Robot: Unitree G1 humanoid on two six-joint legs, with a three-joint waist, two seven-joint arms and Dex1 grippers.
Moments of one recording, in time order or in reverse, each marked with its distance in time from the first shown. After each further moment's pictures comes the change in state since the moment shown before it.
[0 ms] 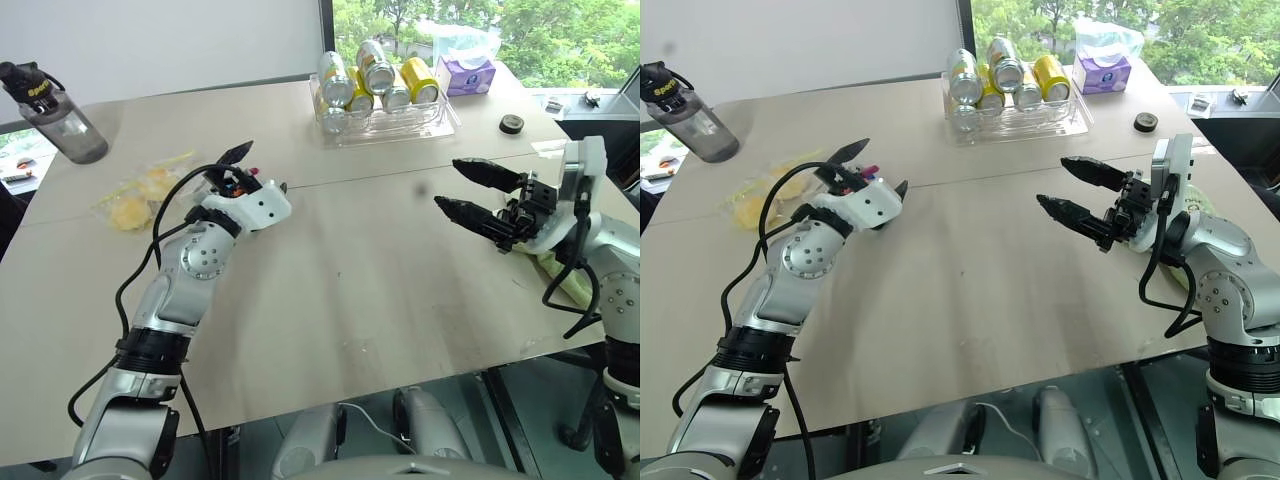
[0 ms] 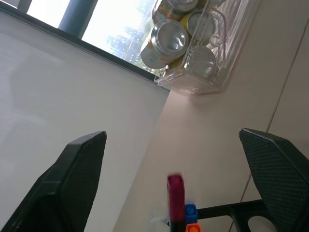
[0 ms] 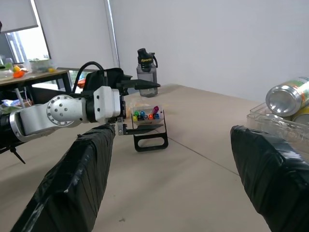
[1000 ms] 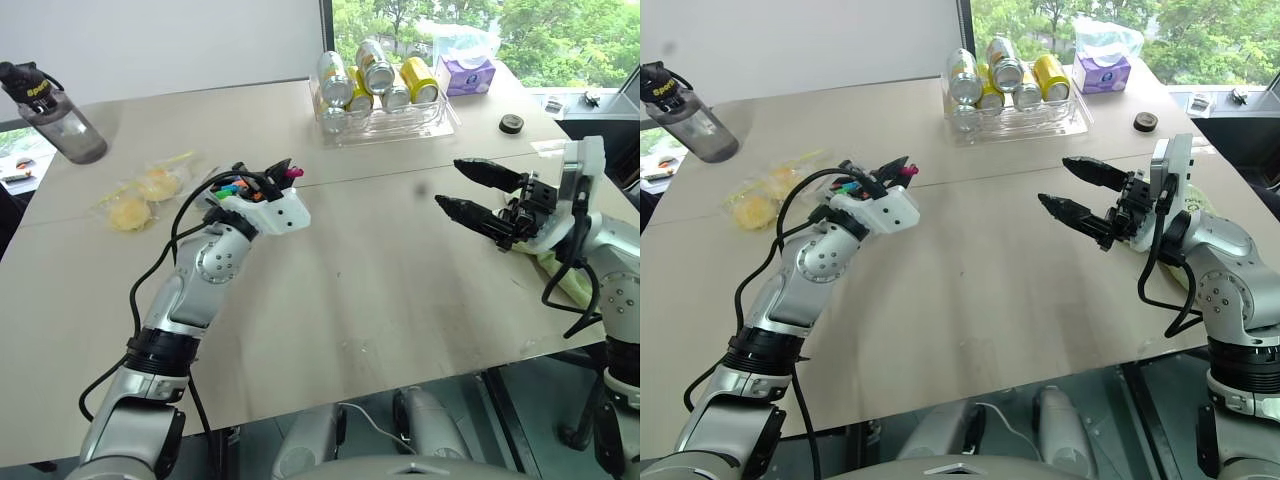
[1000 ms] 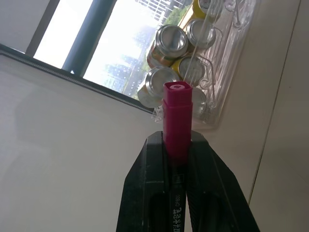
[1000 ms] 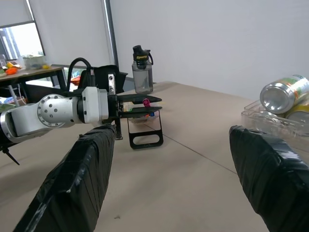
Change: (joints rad) left arm -0.001 -0.024 -0.045 -0.045 0.040 -0.077 0.006; right arm 0.000 -0.002 -0.002 0.000 -0.021 0.000 -0.011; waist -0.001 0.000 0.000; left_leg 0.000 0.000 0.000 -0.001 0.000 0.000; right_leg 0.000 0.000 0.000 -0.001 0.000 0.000
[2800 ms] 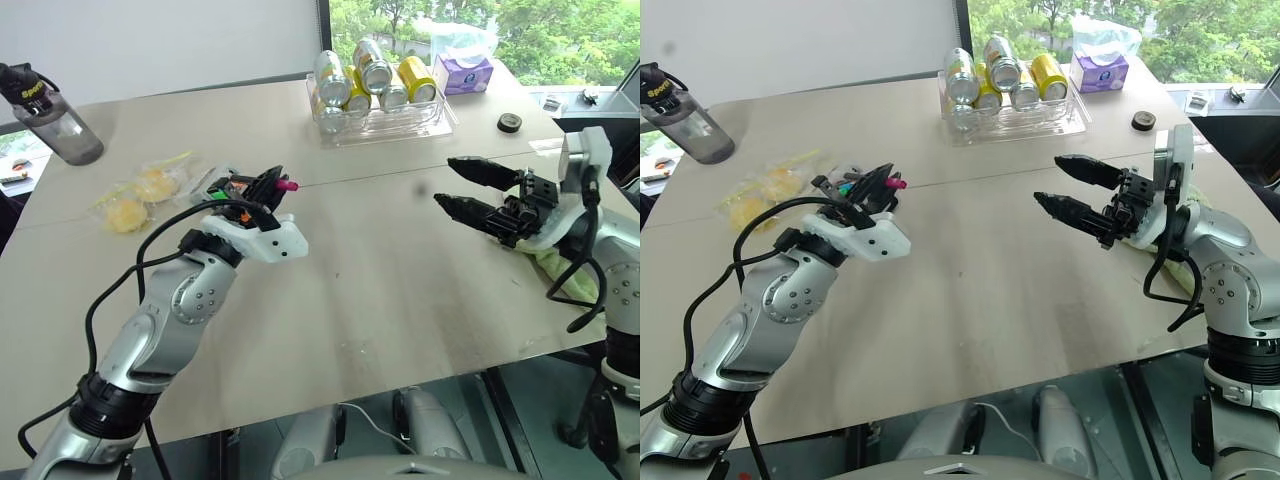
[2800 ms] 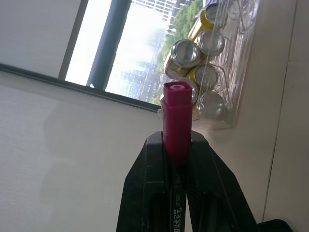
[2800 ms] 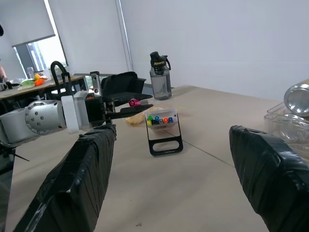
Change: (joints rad) left arm 0.223 0.191 -0.035 -0.445 0.035 0.238 0.061; right arm -0.048 0.007 -0.027 0.005 0.056 0.109 0.055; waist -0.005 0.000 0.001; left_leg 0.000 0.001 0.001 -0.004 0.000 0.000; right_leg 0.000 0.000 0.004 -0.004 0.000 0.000
